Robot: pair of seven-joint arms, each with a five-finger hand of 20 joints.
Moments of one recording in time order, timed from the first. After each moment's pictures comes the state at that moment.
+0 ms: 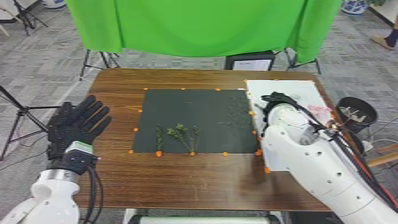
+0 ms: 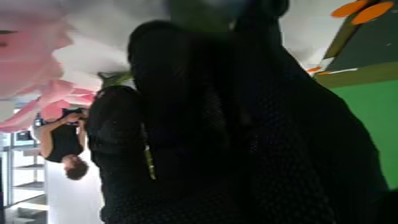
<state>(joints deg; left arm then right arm) 123.2 -45.7 -90.5 -123.1 8.3 17.9 26.3 -66.8 -60.3 55.1 -91.5 -122.4 -14.6 57.0</state>
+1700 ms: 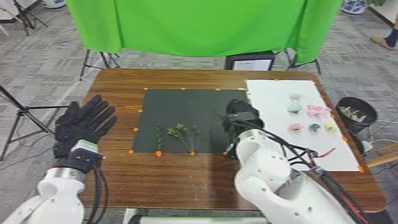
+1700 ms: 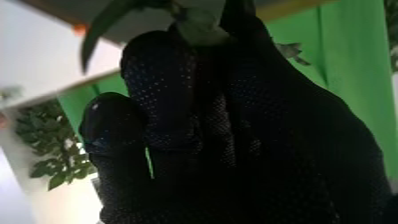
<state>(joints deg) 120.2 -45.0 -87.5 -122.6 7.2 18.5 26.3 -78.6 -61.5 46.2 -112.7 -131.9 -3.6 52.5</state>
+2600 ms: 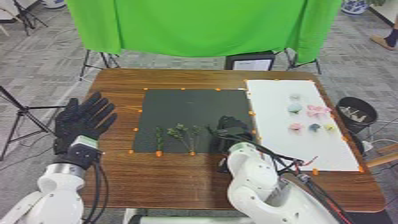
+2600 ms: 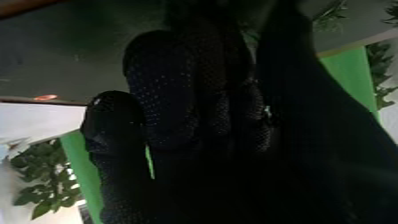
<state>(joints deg) 119.5 -45.3 -88.2 -122.4 5.8 18.4 25.4 -79.7 -63.2 43.7 -109.2 -130.8 -4.3 51.1</state>
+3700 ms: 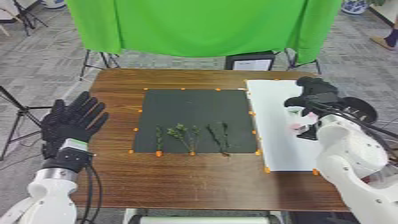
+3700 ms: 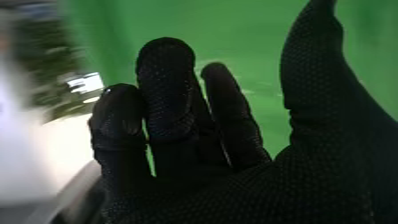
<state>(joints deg) 123.4 -45.1 -91.1 -123.9 3.9 16.8 29.6 -93.2 -46.7 80.1 -113.5 -131.9 -4.2 32.7</state>
